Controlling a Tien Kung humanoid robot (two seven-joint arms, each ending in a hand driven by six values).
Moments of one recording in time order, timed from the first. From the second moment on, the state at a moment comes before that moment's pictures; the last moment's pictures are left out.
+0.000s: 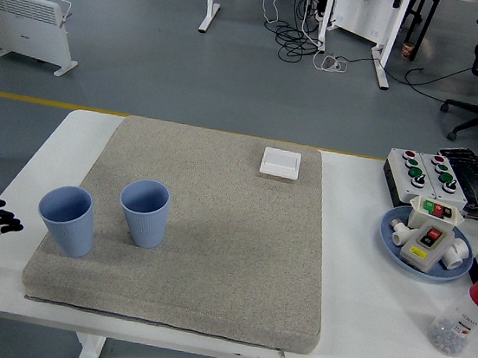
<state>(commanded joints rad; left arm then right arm) 0.19 0.34 -1.58 -1.50 0.91 -0.19 -0.24 0.21 -0.15 1.11 0.18 -0.71 -0.05 -0.20</state>
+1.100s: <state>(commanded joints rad) 0.08 0.33 -1.40 -1.34 1.06 -0.17 -0.32 0.20 -0.14 1.10 0.18 -0.70 -0.05 -0.20</state>
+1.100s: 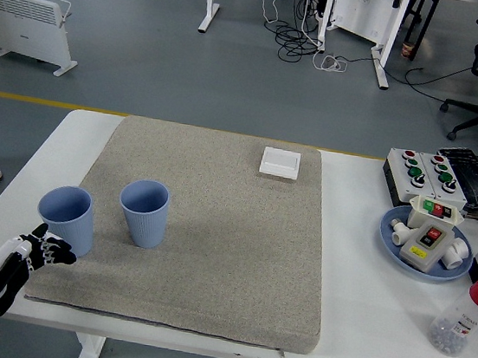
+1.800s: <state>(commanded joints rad) 0.01 0.32 -1.36 -1.26 1.05 -0.18 -0.30 0.21 -0.14 1.10 0.18 -0.69 -0.05 -0.20</state>
